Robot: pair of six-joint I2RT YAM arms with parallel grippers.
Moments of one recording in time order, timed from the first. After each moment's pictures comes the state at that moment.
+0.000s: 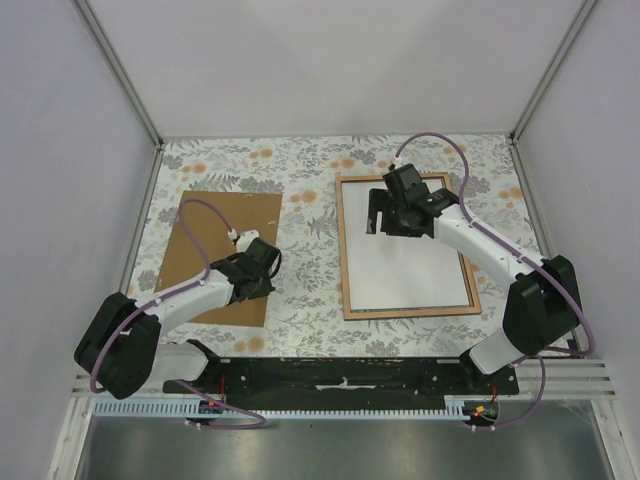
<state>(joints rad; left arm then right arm) -0.59 1.26 0.58 -0.43 -0.34 -0.76 0.51 1.55 1.24 -0.64 0.11 0.51</state>
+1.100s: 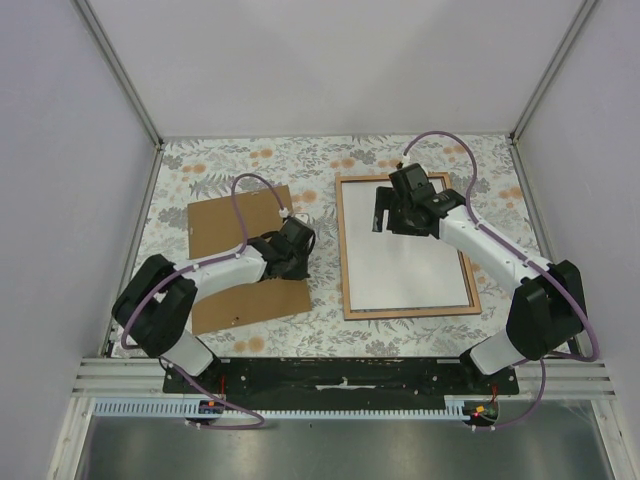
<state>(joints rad) -0.71 1.55 0.85 -0.33 -0.16 -0.56 0.49 1.52 1.22 -0.65 0.16 0.50</state>
